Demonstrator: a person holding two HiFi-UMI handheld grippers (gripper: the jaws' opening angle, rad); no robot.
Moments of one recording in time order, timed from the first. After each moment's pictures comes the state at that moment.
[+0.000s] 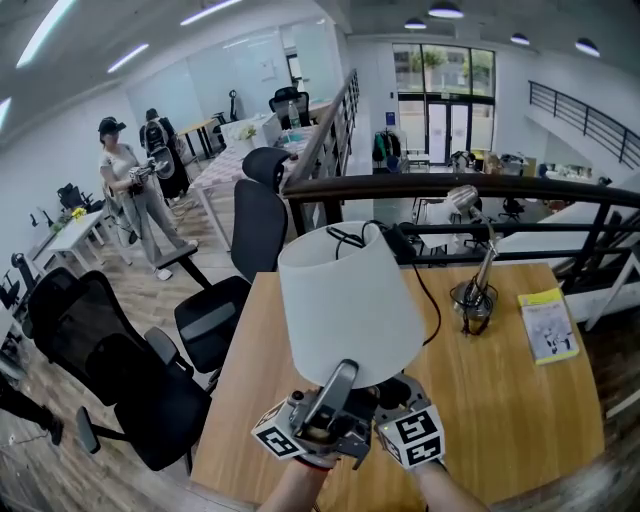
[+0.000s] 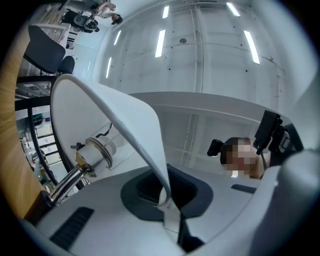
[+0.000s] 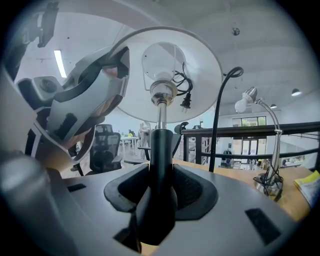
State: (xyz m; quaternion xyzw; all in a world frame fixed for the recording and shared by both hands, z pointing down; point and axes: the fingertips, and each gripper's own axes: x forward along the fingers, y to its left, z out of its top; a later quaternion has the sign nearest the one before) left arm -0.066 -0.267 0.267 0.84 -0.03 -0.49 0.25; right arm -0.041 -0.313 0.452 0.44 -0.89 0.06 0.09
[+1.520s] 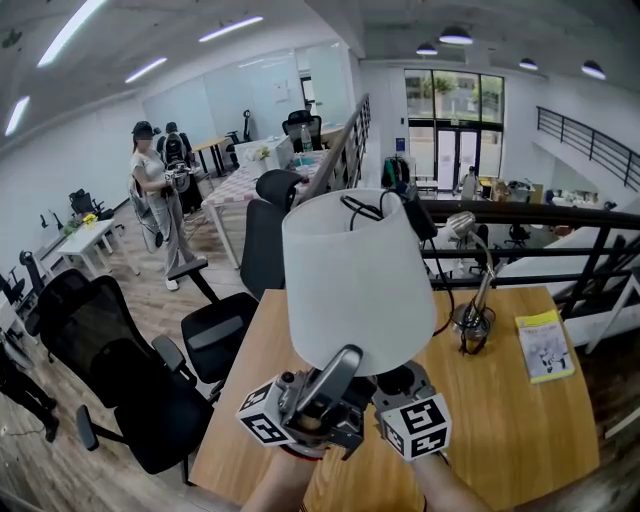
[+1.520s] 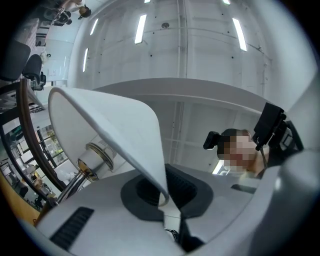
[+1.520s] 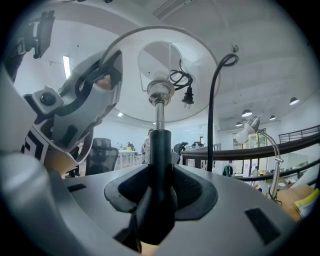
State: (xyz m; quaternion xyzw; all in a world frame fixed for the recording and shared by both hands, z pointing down) left arm -0.055 -0.245 0.188 0.88 0.01 -0.44 0.15; right arm -0.033 -0.328 0.363 0.45 -0.89 0.01 0.02
